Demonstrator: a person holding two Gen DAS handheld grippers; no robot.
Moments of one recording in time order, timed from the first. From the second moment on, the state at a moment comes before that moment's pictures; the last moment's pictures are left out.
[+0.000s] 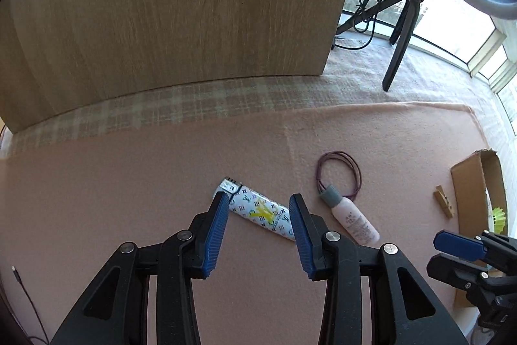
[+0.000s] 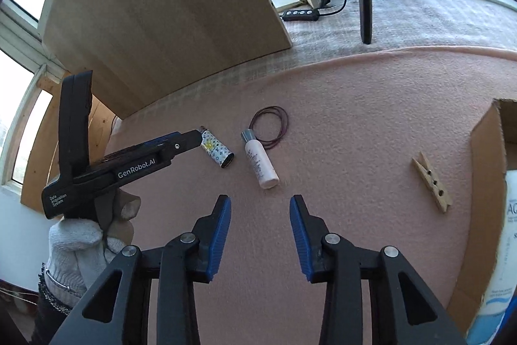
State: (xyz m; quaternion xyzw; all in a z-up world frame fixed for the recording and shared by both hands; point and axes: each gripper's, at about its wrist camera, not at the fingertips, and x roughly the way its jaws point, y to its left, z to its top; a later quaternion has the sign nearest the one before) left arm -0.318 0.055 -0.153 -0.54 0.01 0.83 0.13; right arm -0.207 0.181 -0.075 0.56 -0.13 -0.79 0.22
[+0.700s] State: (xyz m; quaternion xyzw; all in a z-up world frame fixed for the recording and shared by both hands) left arm -0.327 0.078 -0.183 -0.54 0.05 0.82 0.15; right arm -0.254 0.109 -0.123 0.58 -0.01 -0.79 0.20
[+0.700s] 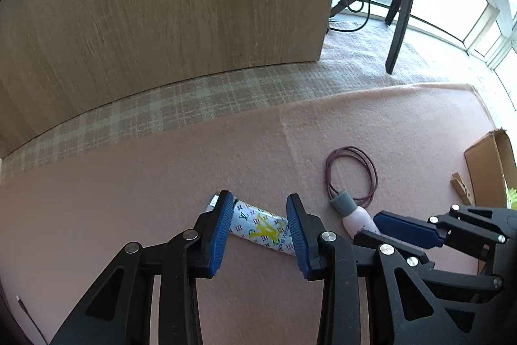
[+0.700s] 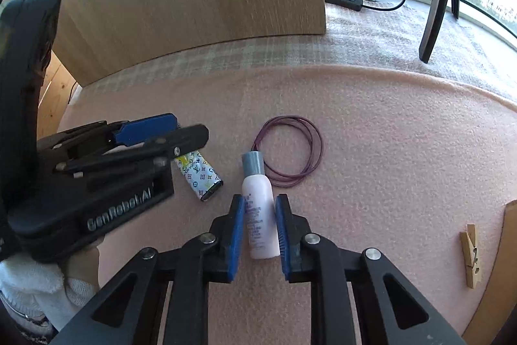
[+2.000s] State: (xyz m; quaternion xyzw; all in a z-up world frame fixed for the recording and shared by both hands) left arm -0.282 0.091 -0.185 -0.58 0.11 0.78 0.19; right arm -0.113 0.205 -0.121 0.59 -0.03 -0.79 0.16
